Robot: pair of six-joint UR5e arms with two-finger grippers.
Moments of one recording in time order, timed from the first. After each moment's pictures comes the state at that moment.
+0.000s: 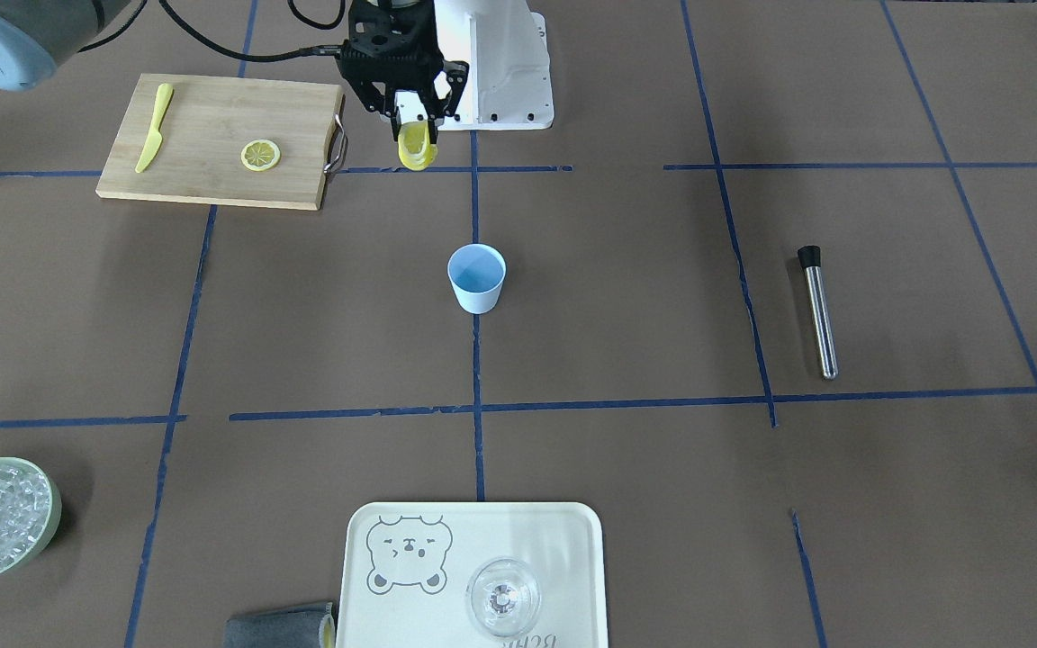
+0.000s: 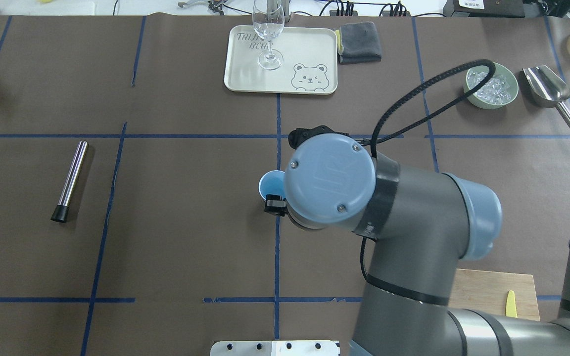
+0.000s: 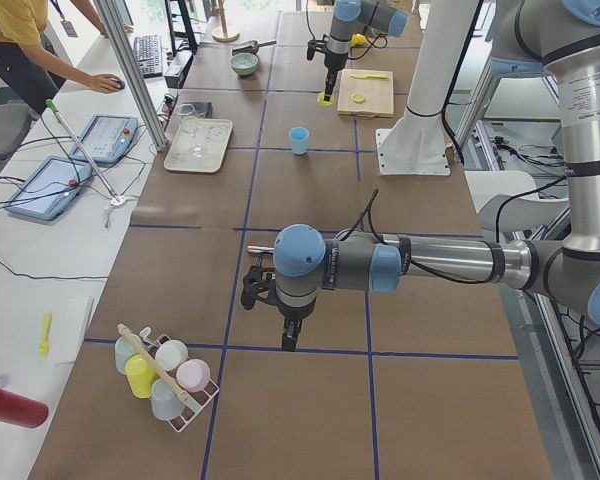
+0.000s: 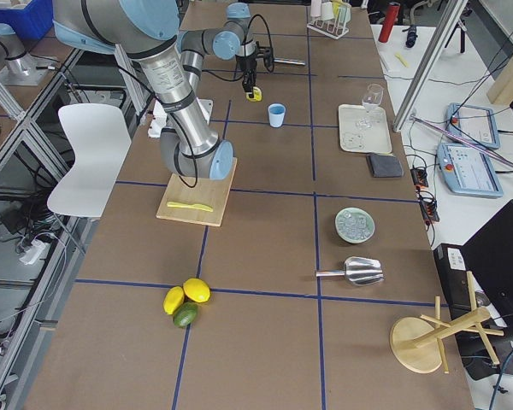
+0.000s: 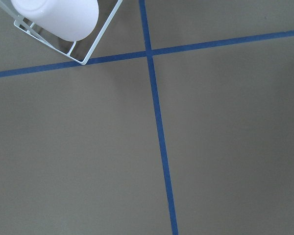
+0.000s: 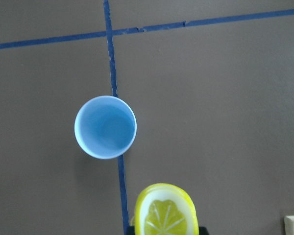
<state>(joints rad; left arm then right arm) -1.60 -1.35 -1.85 -1.57 -2.37 0.12 0.40 -0.79 2.00 -2.03 1.69 1.41</state>
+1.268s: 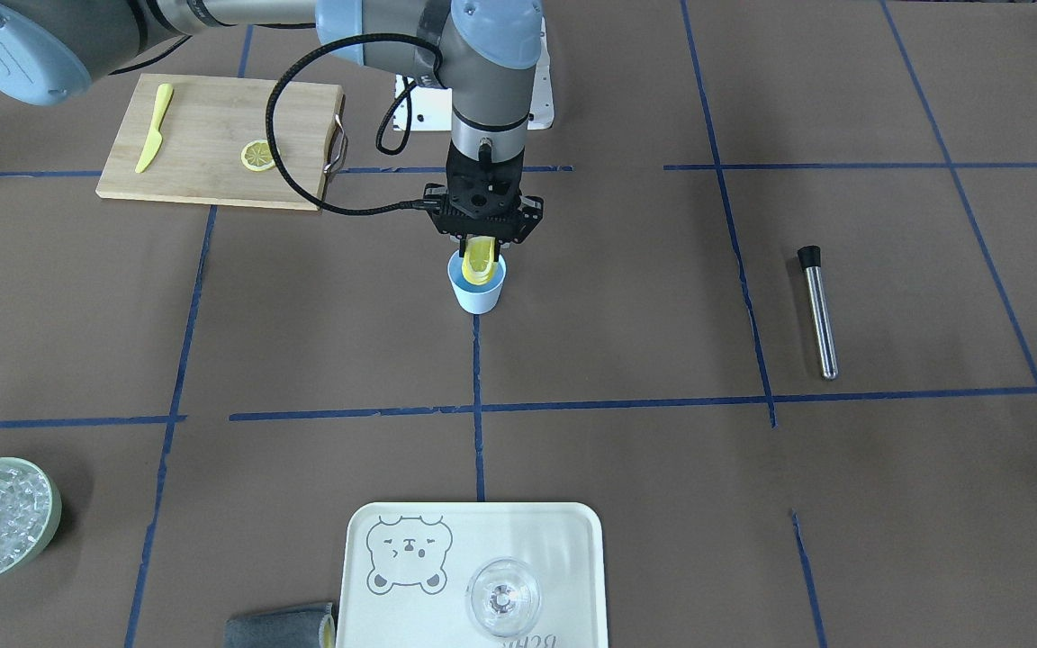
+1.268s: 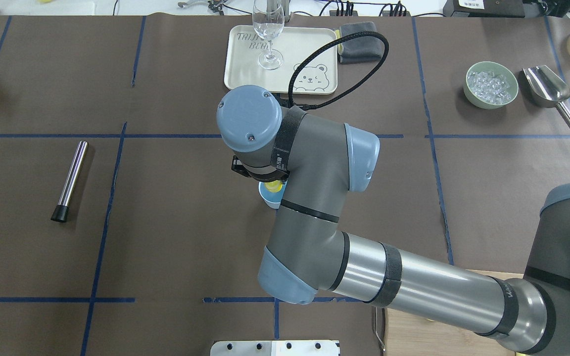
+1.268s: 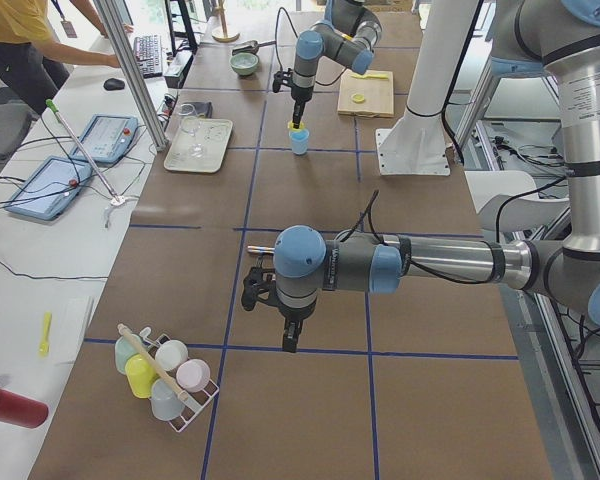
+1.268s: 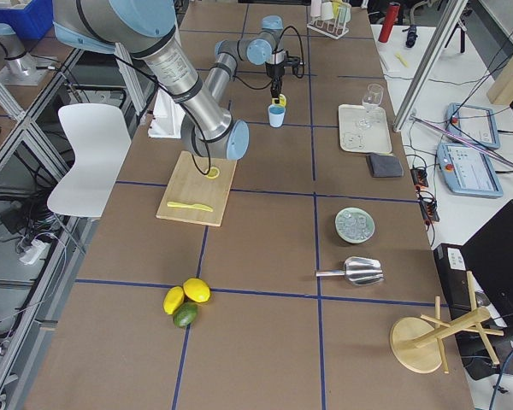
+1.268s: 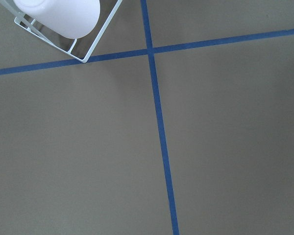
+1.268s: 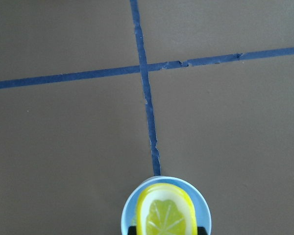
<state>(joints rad) -1.60 -1.35 -1.85 -1.57 -2.37 0.12 0.46 -0.64 1.59 -1.83 1.74 1.36</state>
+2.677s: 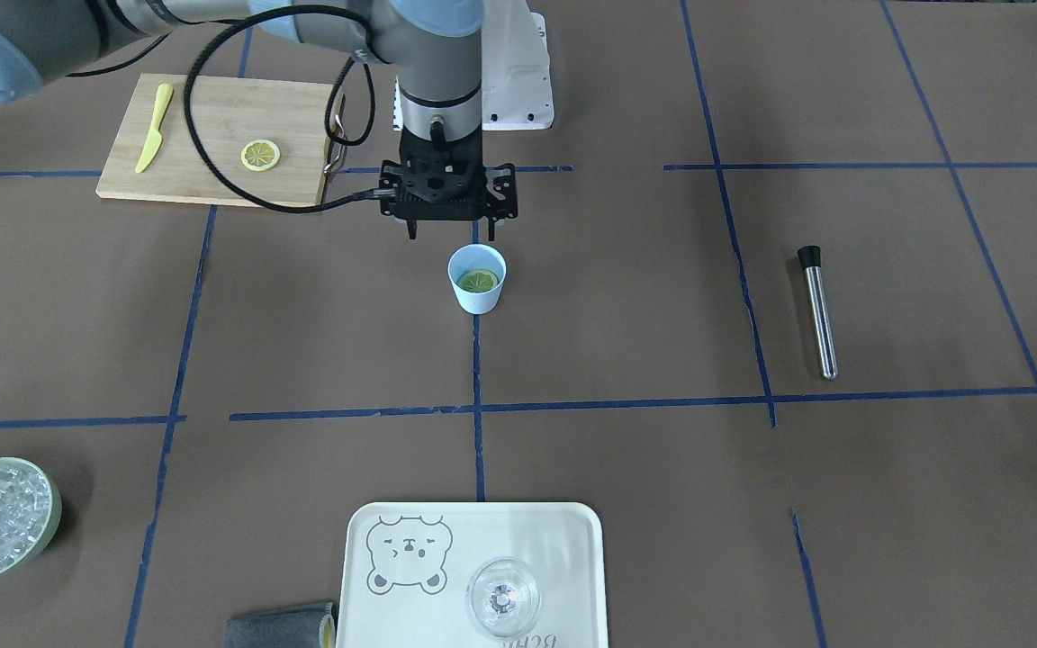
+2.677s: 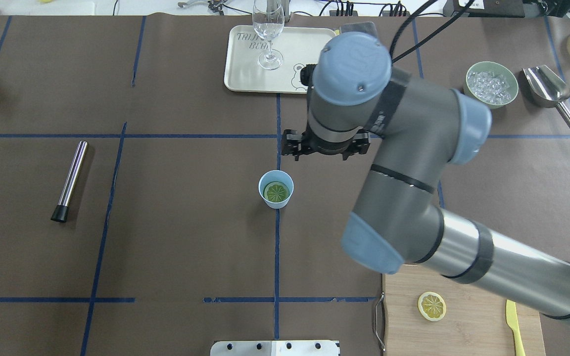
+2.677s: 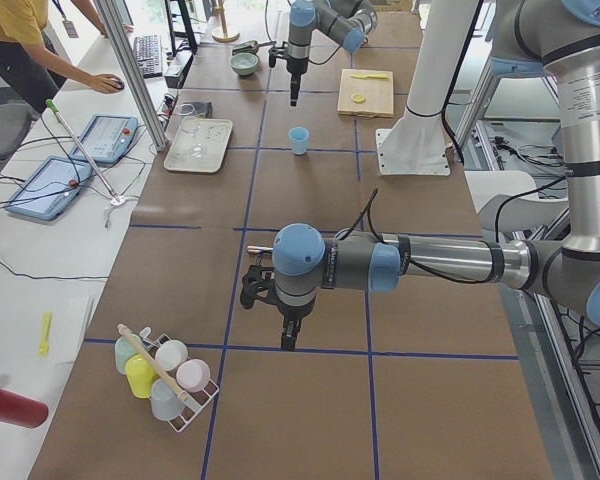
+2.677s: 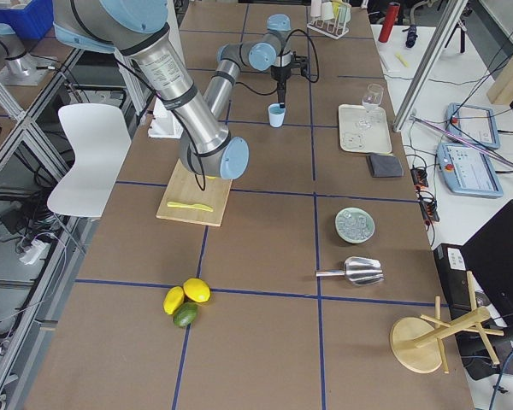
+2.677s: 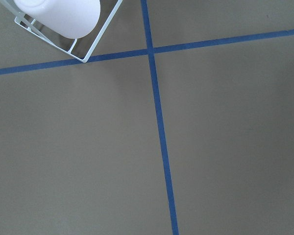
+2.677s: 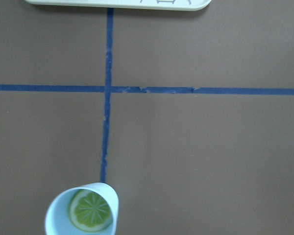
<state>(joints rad) -1.60 -1.35 -1.85 -1.57 -2.37 0.12 0.65 -0.86 1.86 -1.84 1.91 1.05</state>
